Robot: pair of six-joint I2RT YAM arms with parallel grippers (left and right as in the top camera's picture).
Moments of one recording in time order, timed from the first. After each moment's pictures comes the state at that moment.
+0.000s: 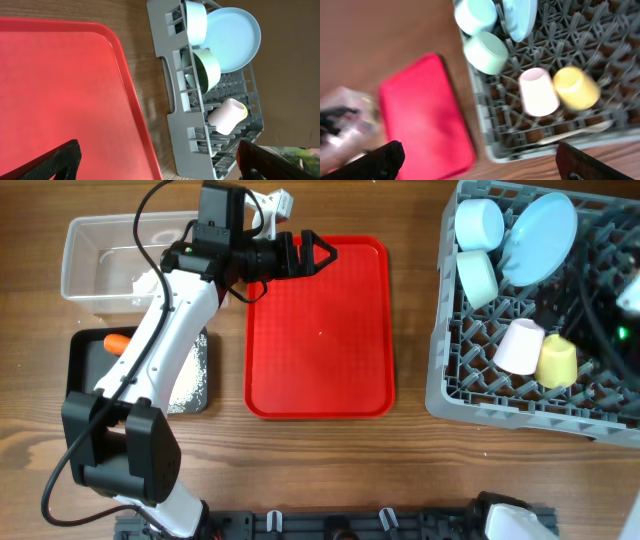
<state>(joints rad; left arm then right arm) -0.24 1.80 1.53 -0.54 0.71 -0.37 -0.23 1.23 1.86 -1.50 -0.16 0.37</state>
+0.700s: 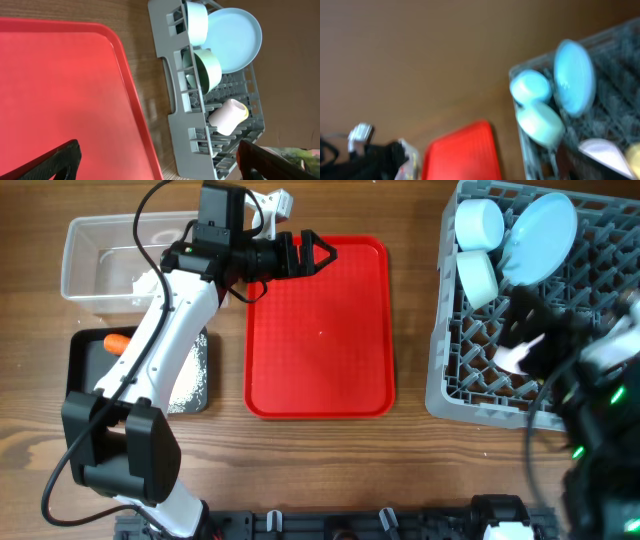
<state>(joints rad) -0.24 1.80 1.53 -0.54 0.71 -0.37 -0.01 0.69 1.06 -0.65 -0.06 0.51</state>
